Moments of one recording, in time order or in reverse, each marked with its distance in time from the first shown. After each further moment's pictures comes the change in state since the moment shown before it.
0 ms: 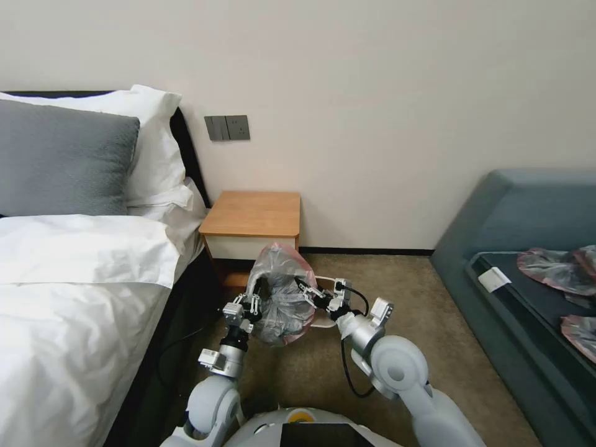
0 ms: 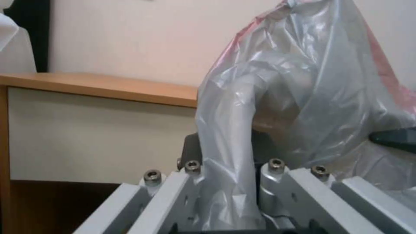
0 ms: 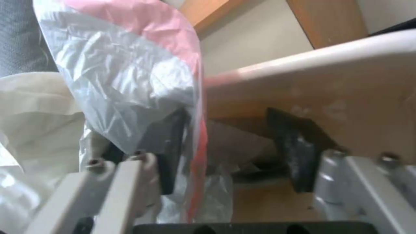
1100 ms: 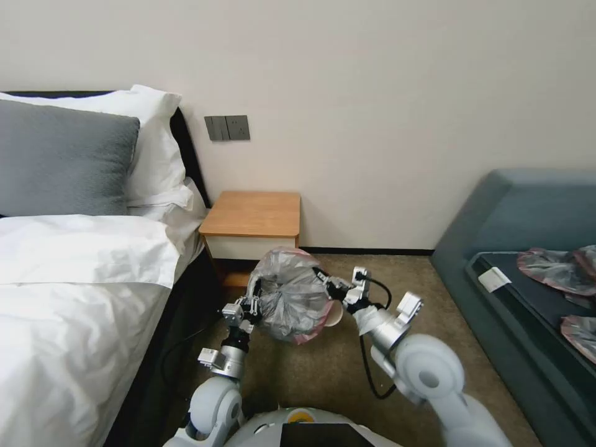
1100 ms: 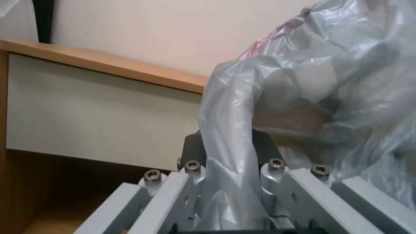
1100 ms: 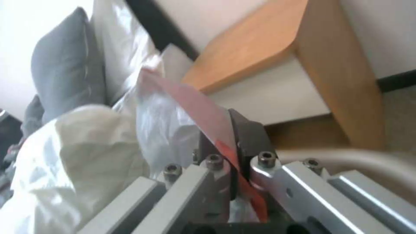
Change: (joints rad) left arm 0.003 -0.007 0.008 0.003 -0.082 0.025 -0.008; right arm -0.013 -0.054 0.134 0.133 0.109 -0.004 0.004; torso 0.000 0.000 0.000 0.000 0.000
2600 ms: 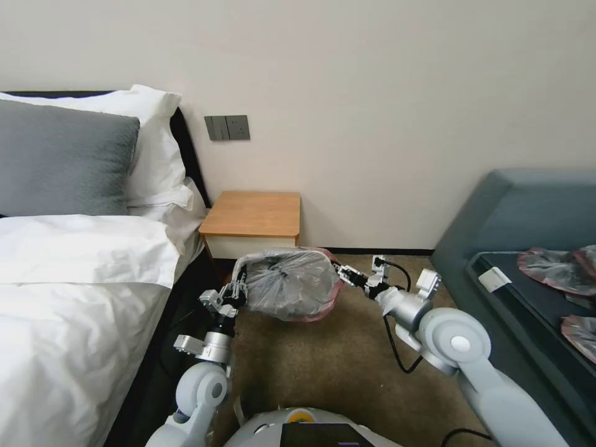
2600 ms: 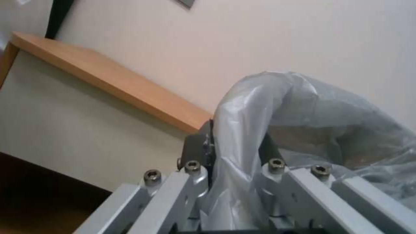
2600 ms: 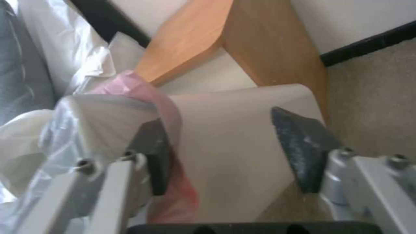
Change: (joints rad) left arm -0.047 -0.007 -0.107 -0.035 -0.367 0.038 0.110; right arm 0.077 -0.149 0.127 -0.070 0.311 -0.106 0.158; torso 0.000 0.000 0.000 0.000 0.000
